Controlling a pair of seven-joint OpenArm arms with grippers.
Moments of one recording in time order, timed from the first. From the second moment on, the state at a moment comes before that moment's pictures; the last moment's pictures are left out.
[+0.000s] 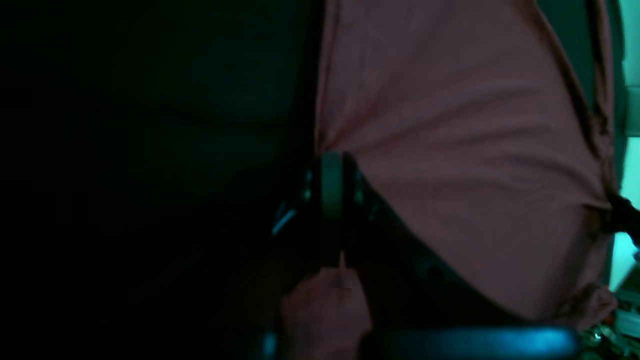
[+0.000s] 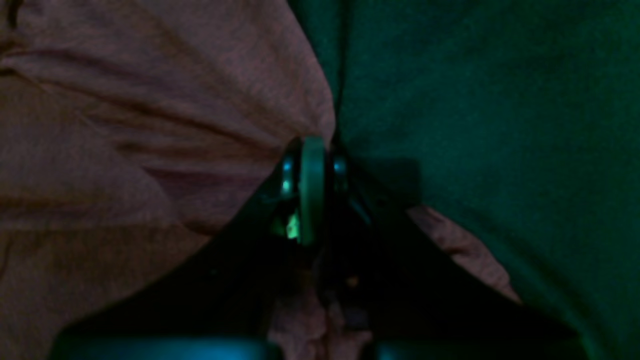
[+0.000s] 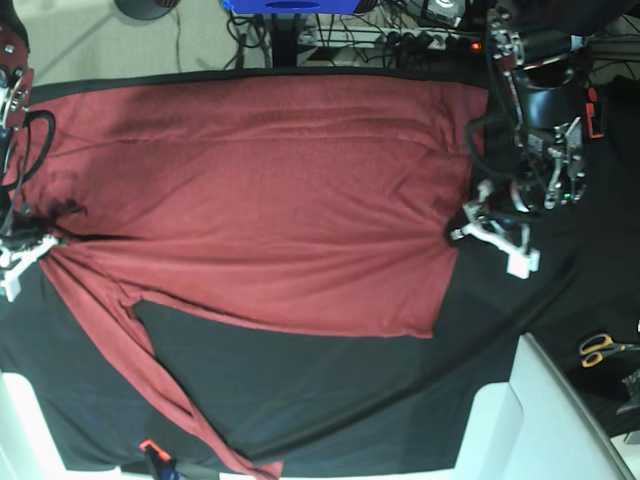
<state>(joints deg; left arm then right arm) -10.5 -15.7 -21.7 44.6 -34.0 -29.4 39.8 22.5 24.2 20.1 26.9 0.2 26.4 -21.9</state>
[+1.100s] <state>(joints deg) 2.4 -15.5 -26.8 74.8 -32.1 -17.9 47.6 22.5 24.0 19.9 27.0 0.1 26.4 -22.0</state>
